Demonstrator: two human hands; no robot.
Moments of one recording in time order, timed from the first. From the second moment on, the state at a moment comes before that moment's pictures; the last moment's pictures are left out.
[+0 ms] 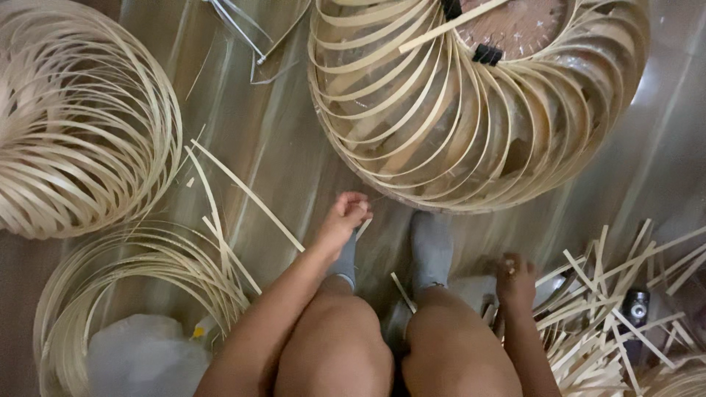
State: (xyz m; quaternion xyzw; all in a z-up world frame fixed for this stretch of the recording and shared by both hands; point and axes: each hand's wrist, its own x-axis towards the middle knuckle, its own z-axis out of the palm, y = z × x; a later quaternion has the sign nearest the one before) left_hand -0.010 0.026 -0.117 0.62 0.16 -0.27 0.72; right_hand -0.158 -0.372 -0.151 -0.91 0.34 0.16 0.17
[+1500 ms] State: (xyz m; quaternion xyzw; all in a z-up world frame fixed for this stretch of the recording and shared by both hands) left_hand -0.020 0.017 -0.033 0.71 -0.10 -0.26 0.64; right_hand -0.045 -0.250 0.010 -0.97 -0.06 -0.20 0.16
